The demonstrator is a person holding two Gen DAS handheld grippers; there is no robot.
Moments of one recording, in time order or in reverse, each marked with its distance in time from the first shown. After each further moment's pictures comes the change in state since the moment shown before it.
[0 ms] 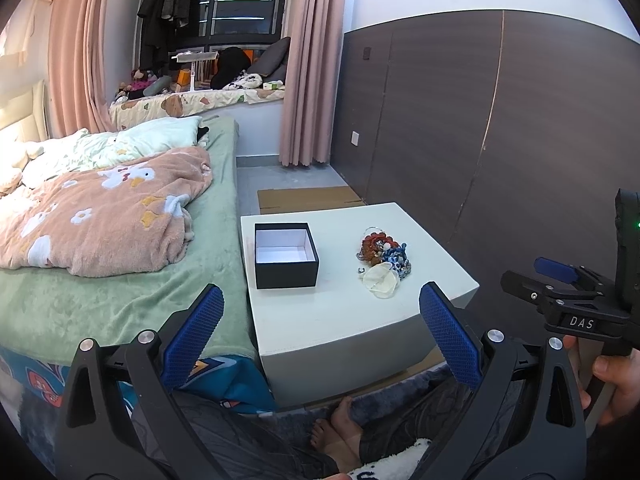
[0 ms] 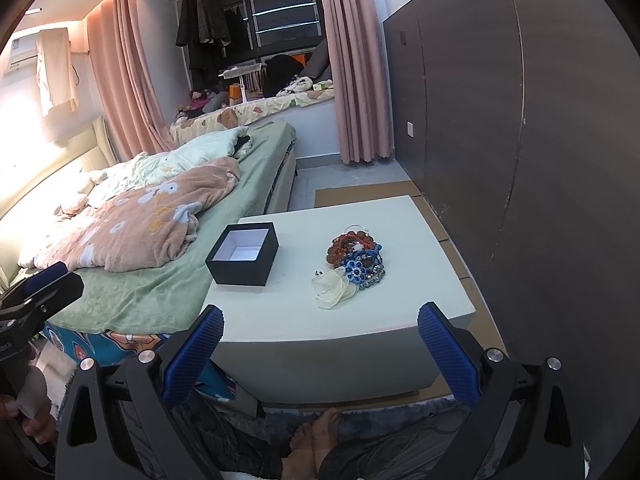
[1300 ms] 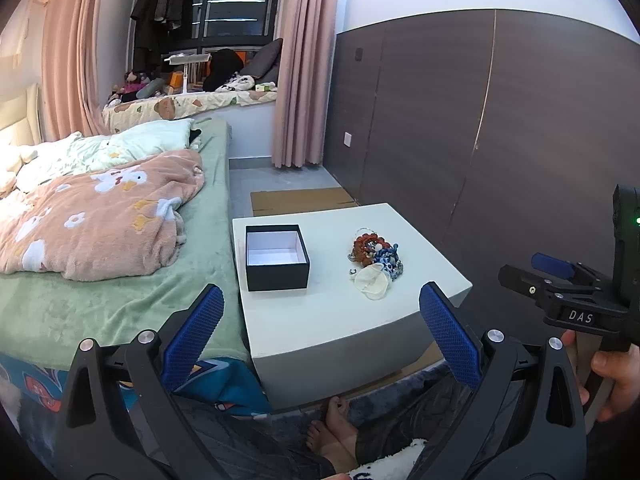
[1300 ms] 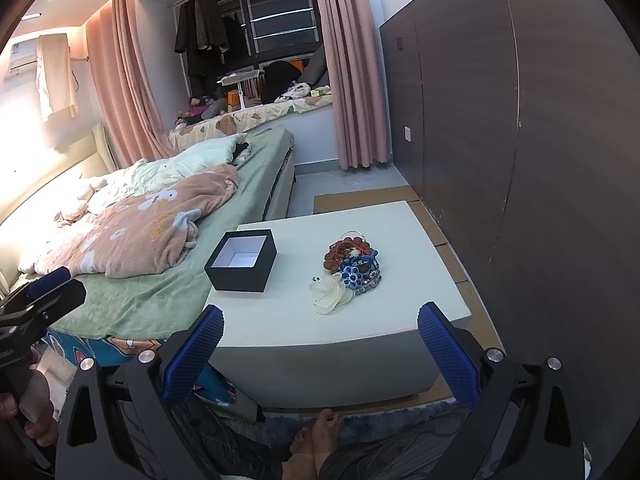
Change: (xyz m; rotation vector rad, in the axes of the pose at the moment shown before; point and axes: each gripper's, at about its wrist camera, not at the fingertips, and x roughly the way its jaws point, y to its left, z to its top) left arm 0.003 -0.010 0.003 0.014 0.000 -0.025; right arm -0.007 -0.005 0.006 0.002 -0.022 -0.009
